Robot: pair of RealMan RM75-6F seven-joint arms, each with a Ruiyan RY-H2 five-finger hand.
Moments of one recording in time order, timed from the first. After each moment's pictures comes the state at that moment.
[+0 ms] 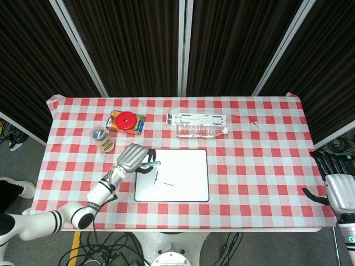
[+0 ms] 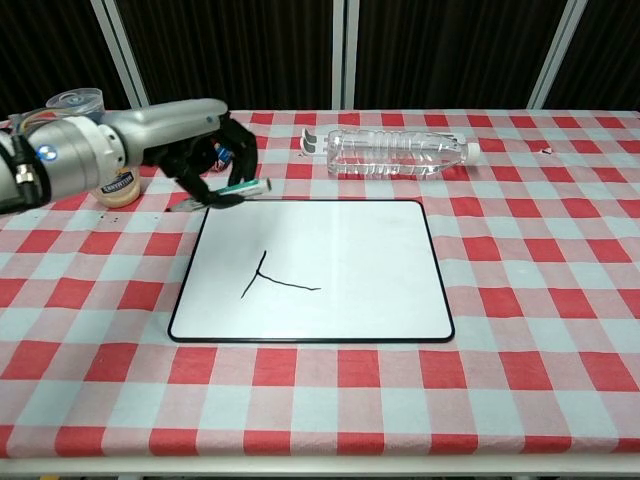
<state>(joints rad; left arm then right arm) -0.80 -1.59 -0.16 -1.37 1.25 0.86 0.08 0.14 -1.05 0.06 -1.50 -1.53 1.42 0.18</state>
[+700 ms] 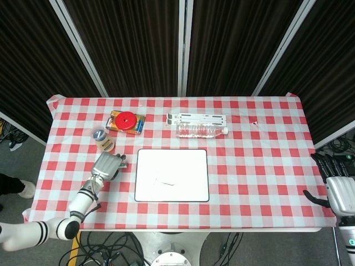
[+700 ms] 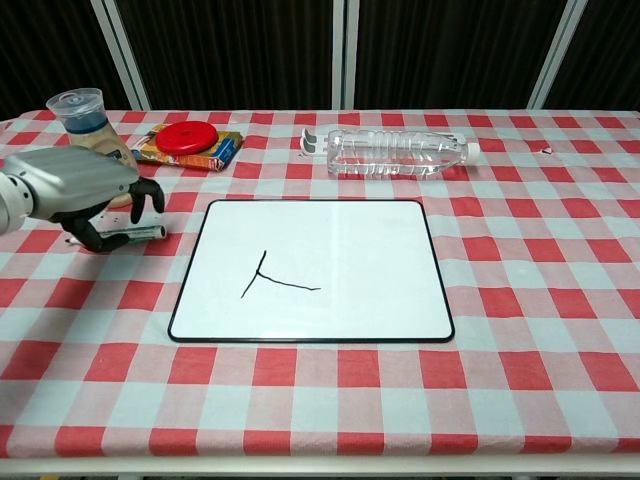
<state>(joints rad) -0.73 -1.52 -0.04 -1.46 0.94 0.93 0.67 0.12 -1.05 0.06 -1.51 -1.52 1.44 0.18</state>
